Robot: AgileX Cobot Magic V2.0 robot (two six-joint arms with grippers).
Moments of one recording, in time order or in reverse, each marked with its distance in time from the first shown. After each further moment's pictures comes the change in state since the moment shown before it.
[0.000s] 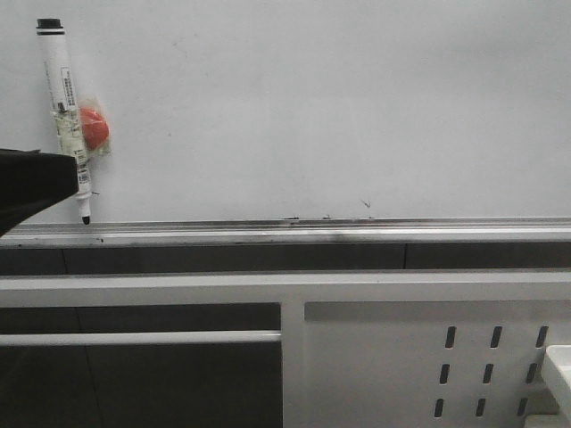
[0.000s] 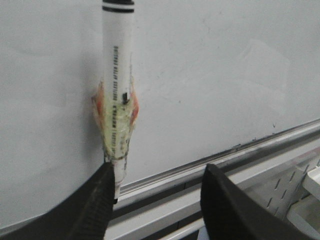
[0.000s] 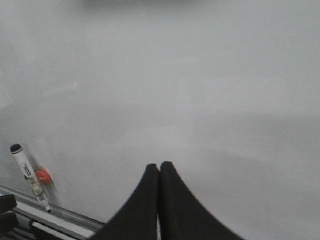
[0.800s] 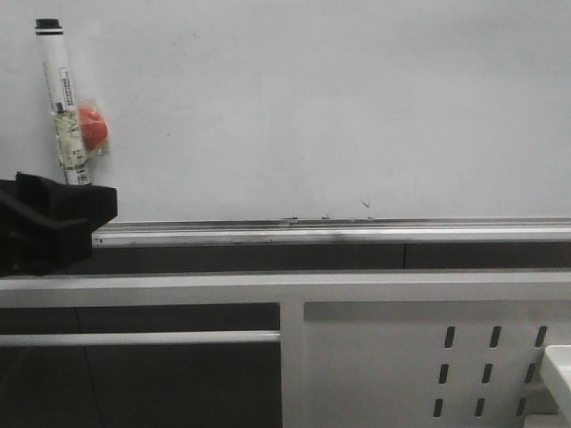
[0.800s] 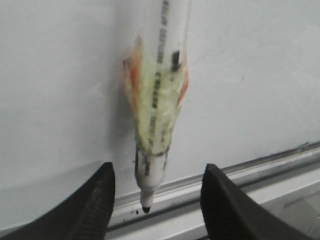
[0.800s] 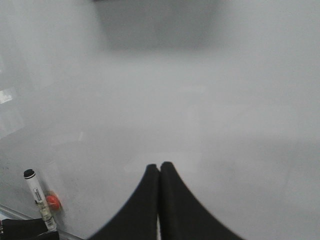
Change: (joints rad) left arm 0.000 0.273 -0.108 -0.129 -0.101 0.000; right arm 0.004 0.000 0.000 0.000 -0.081 0.000
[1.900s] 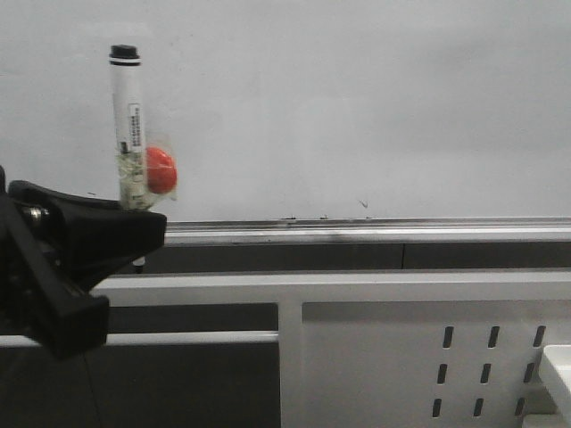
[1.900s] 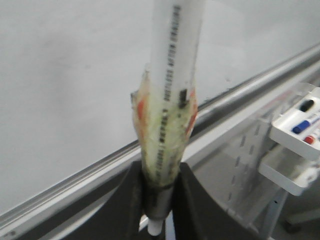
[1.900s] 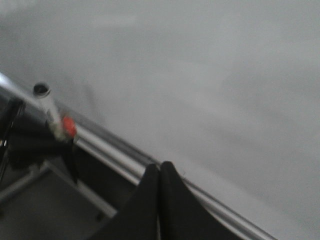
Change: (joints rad) left arm 0.000 0.004 0.016 0.350 -0.002 0.047; right arm 0.243 0.203 -0.061 -0.059 0.261 -0.136
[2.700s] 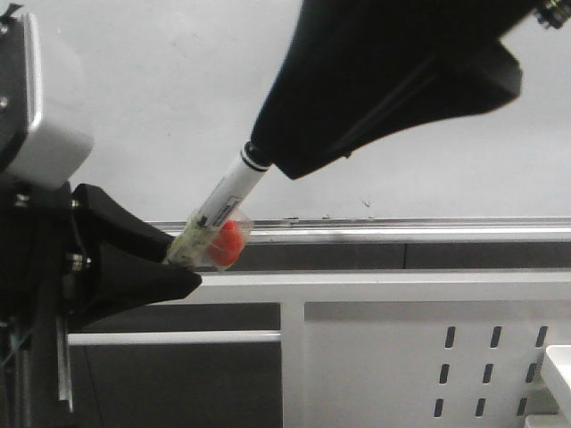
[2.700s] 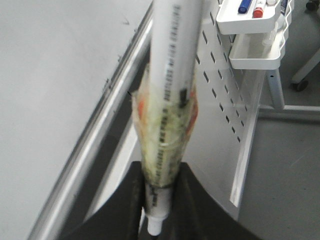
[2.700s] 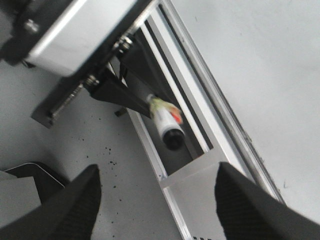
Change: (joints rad) left arm -0.003 -0.187 -0.165 0.296 0.617 0.320; right arm 0.331 0.381 -0.239 -0.091 0.215 -0.127
